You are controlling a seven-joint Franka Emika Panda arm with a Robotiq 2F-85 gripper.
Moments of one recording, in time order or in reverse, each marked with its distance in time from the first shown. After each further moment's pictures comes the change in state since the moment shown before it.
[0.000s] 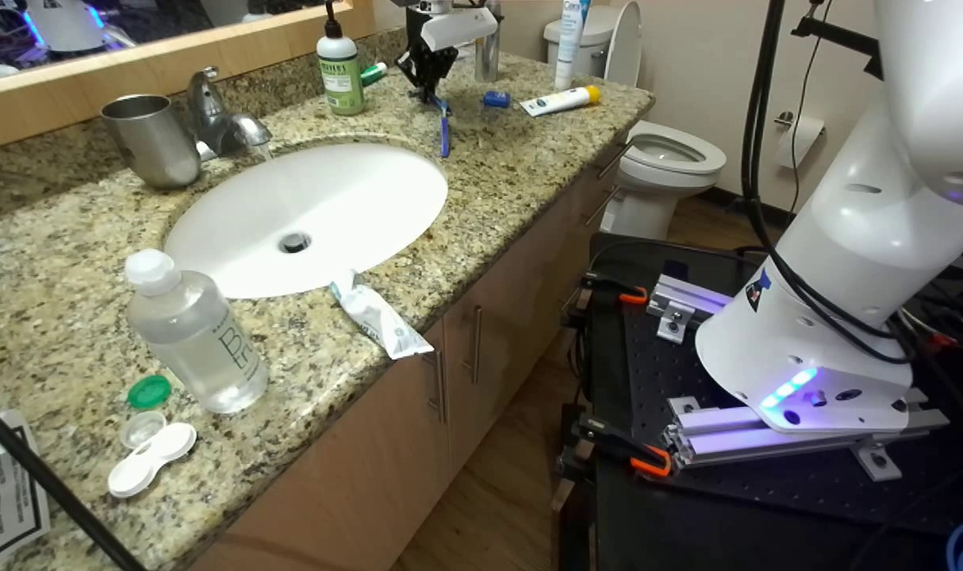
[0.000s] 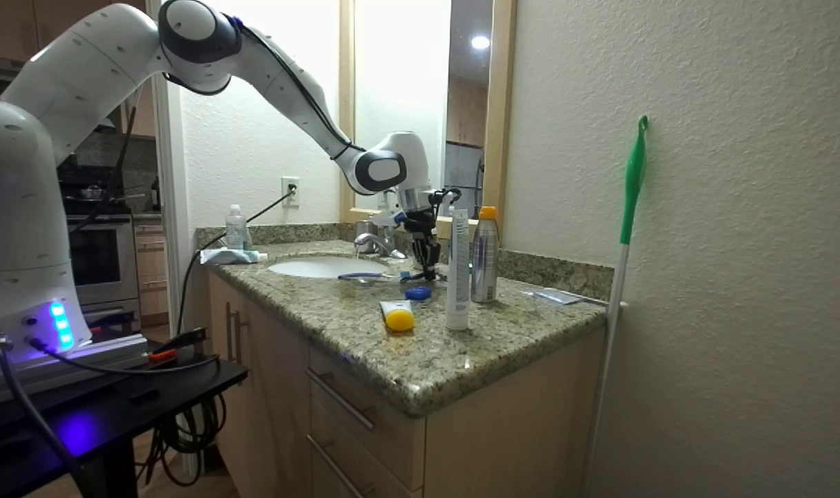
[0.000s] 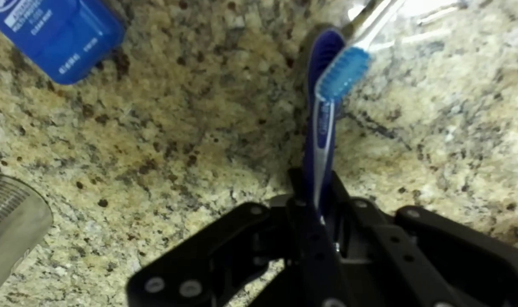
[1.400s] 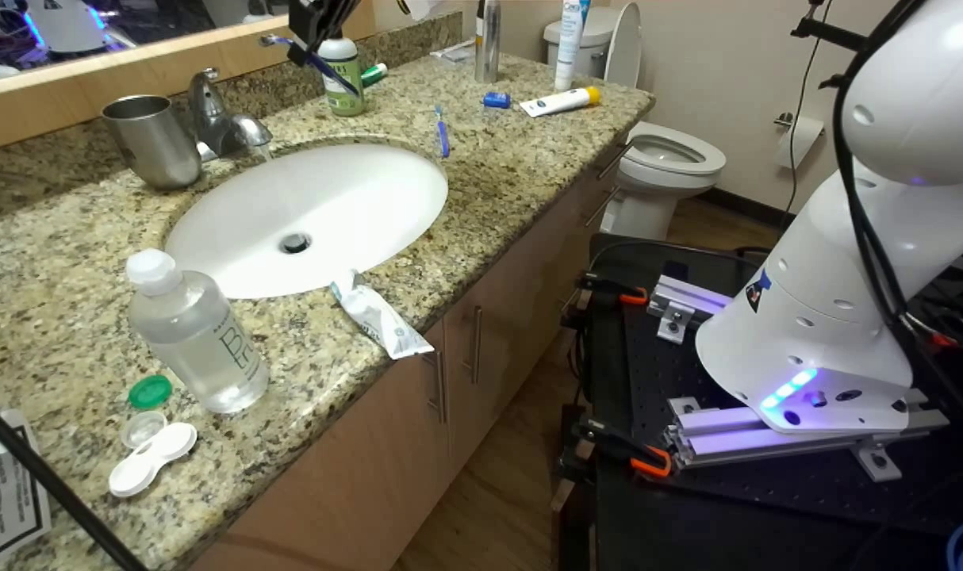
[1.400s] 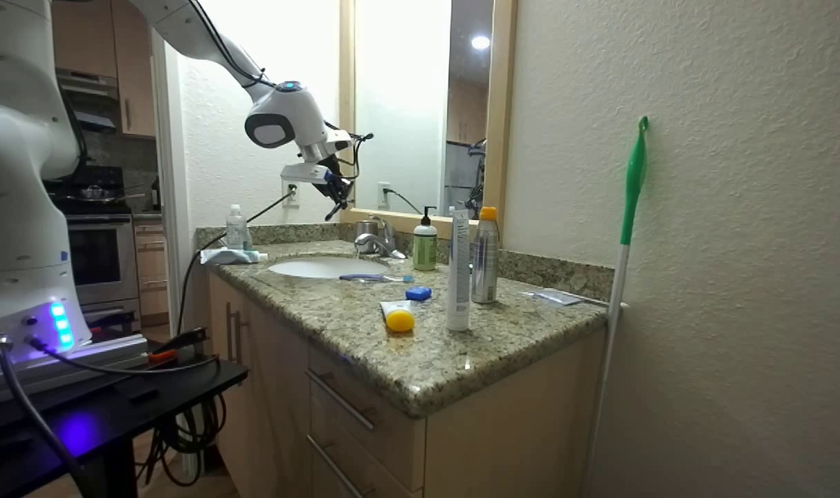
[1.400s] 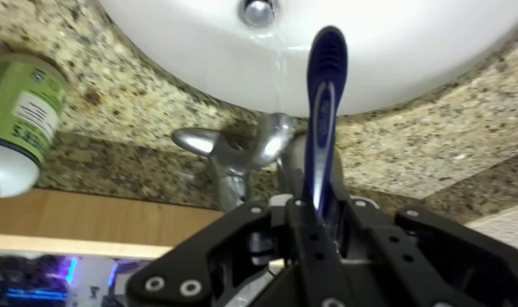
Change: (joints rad) arm -0.384 -0.645 0.889 -0.654 0.743 0.370 -0.975
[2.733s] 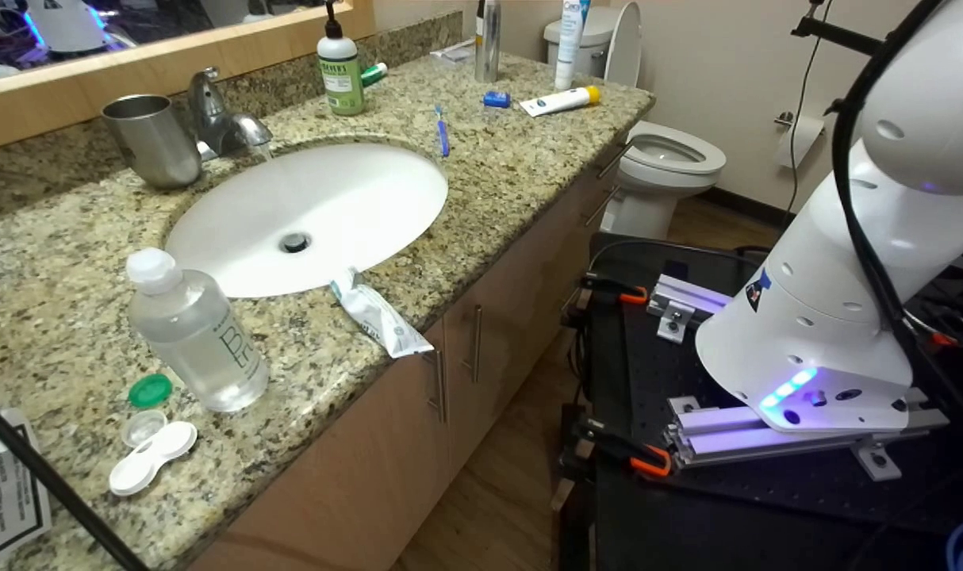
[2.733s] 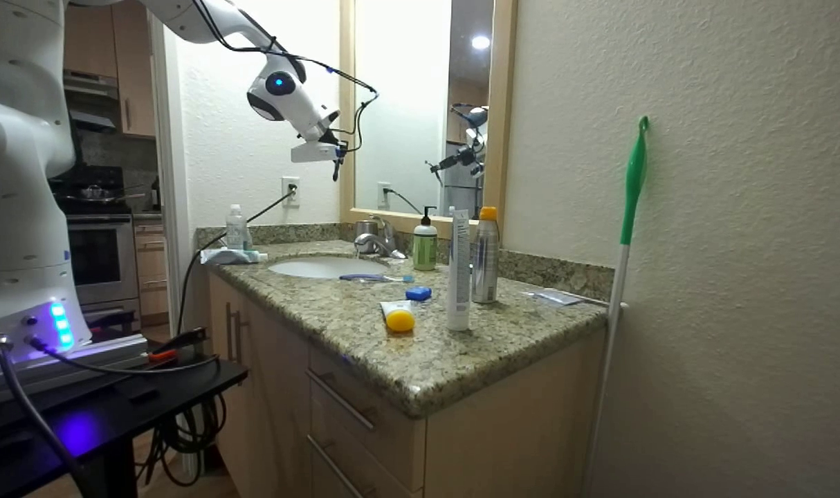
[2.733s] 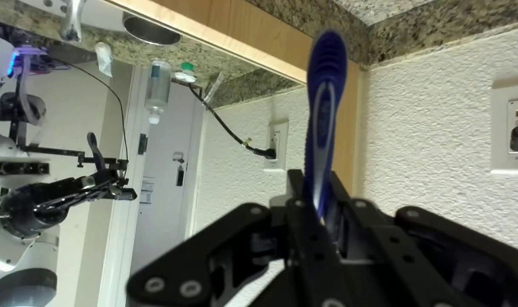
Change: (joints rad) arm 0.134 0.095 0.071 0.344 0.808 0.058 -0.923
